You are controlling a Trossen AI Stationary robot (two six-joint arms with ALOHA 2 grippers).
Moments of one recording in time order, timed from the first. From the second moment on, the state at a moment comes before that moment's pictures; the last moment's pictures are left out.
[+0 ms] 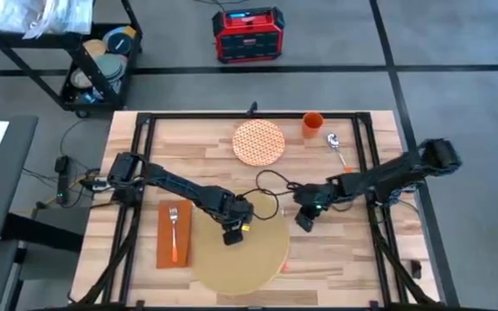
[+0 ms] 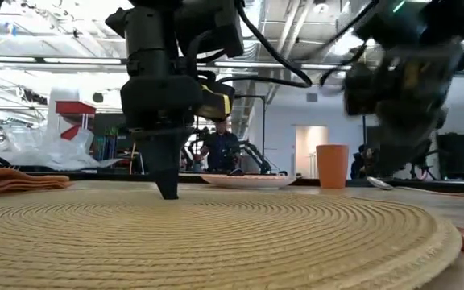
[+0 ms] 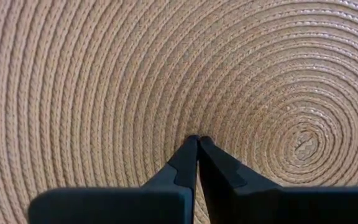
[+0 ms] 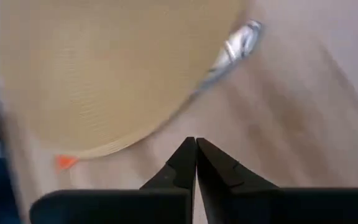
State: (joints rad) left arm -0.19 2.01 1.24 -0.69 -0.05 -0.48; right arm 0.15 1.49 0.59 -0.11 -0.18 0.74
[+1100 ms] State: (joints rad) left arm -0.19 2.01 1.23 -0.63 -0.07 -0.43; right arm 0.12 1.73 0.93 -0.19 -0.38 0.36
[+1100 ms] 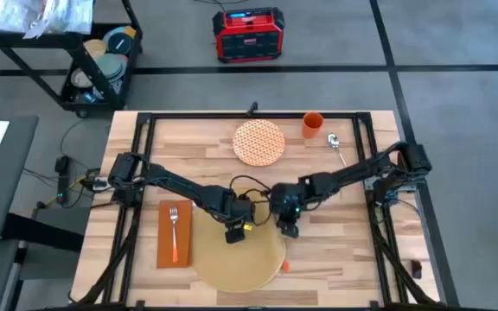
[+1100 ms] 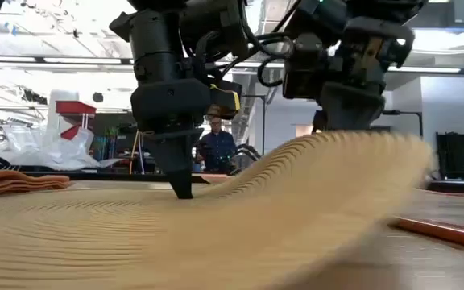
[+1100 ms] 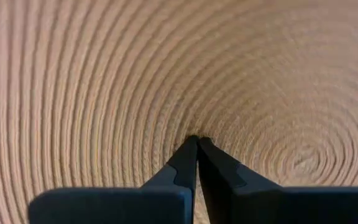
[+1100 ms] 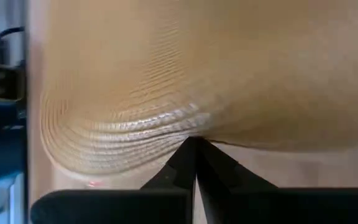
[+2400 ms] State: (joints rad) left arm -0.17 2.03 1.25 -0.44 -0.06 -0.39; right arm 0.10 1.65 0.92 -0.69 -0.08 0.52
